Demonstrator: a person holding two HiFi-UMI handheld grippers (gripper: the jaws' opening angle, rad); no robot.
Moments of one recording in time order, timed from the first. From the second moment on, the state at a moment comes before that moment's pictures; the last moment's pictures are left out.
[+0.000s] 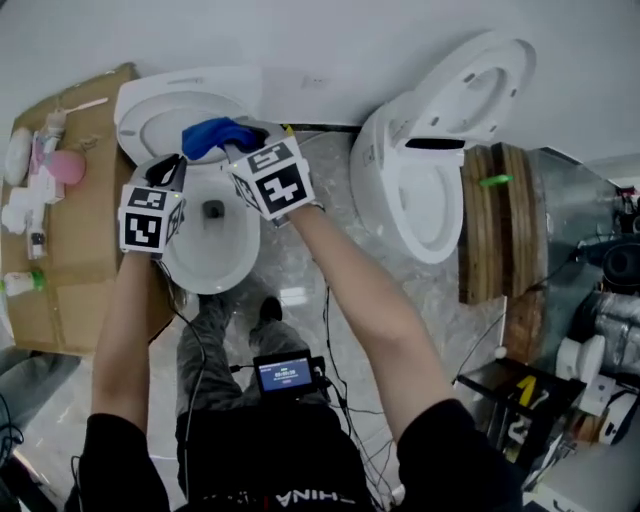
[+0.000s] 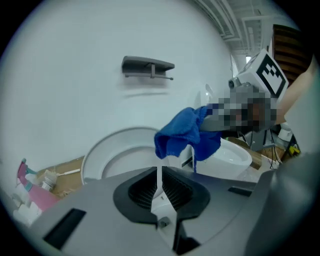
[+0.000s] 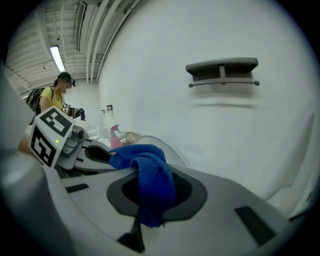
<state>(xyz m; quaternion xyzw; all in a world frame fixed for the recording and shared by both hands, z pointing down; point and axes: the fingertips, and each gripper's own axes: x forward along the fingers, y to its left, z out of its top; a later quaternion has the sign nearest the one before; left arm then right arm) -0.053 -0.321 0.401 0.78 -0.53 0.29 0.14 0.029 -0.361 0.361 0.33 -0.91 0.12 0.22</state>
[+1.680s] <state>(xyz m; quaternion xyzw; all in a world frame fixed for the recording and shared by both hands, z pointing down) -0.084 0.048 0.274 0.86 -0.41 0.24 0.18 0.054 0.012 0.269 0.41 -0.88 0.15 0.21</state>
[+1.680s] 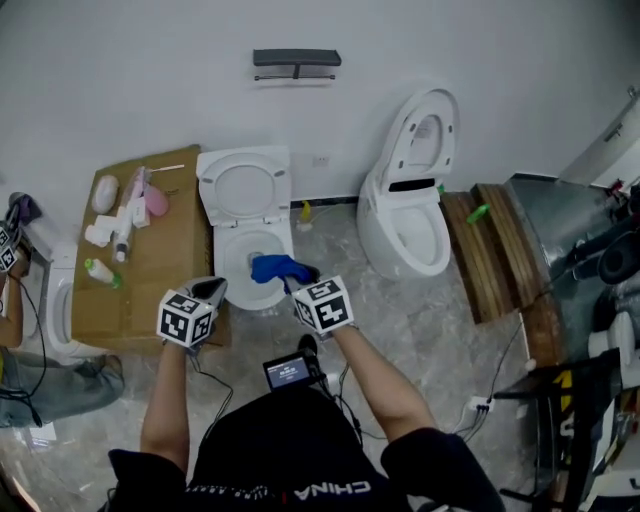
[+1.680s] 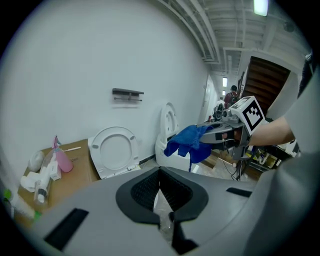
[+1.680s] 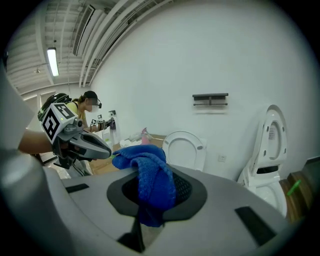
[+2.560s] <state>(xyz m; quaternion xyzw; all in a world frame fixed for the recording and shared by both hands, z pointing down) -0.068 0.183 0.270 0.85 -0.43 0.23 0.17 0.057 0.168 0.252 0.37 -0.88 0.10 0.26</state>
